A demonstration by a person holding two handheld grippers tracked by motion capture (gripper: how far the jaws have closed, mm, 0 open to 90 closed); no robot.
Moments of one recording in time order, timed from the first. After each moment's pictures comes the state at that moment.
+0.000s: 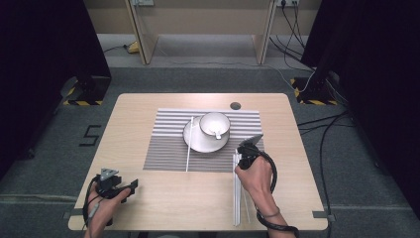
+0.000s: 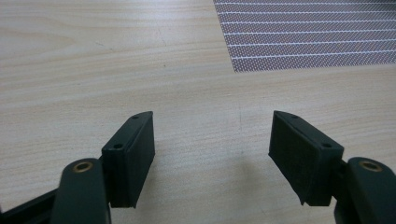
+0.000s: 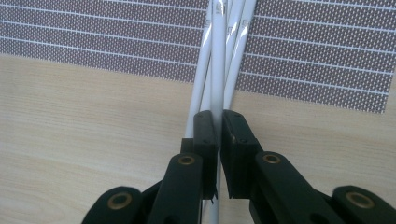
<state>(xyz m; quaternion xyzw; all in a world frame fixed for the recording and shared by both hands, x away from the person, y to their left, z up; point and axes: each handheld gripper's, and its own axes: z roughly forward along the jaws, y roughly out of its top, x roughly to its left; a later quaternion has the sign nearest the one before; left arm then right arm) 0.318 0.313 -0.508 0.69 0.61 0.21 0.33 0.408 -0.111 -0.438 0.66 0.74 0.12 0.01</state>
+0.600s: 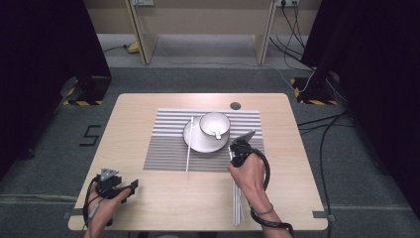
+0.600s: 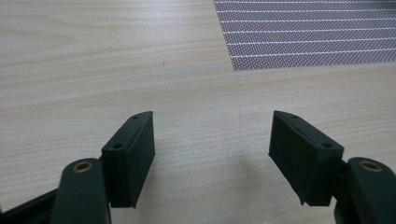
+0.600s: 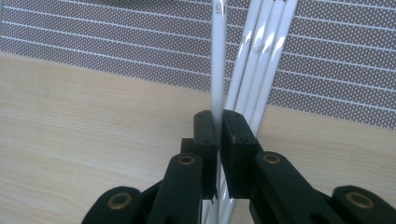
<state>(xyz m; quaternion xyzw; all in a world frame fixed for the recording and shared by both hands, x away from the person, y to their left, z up) 0.318 0.312 -0.508 0.69 0.61 0.21 0.33 0.412 -0.090 -0.431 0.64 0.76 0.13 0.02</state>
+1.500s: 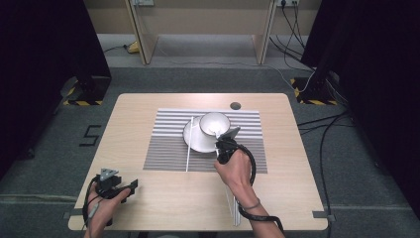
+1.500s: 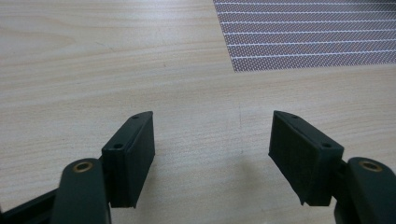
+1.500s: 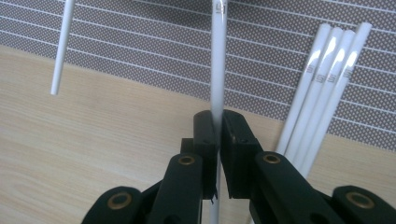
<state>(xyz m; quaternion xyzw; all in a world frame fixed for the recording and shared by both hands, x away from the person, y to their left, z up) 0.318 0.313 -0.508 0.69 0.61 0.21 0.34 0.420 -0.051 -0.428 0.62 0.77 0.13 0.01</state>
